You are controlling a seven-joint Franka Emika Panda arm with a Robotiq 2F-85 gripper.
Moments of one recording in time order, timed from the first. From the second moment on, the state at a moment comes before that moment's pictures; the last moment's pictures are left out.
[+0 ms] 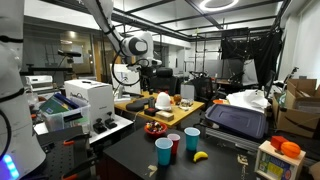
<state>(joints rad) 0.11 0.21 0.09 -2.16 -0.03 2.43 0.28</state>
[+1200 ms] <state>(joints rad) 0.33 1.01 -0.01 -1.39 -0.02 2.36 0.75</state>
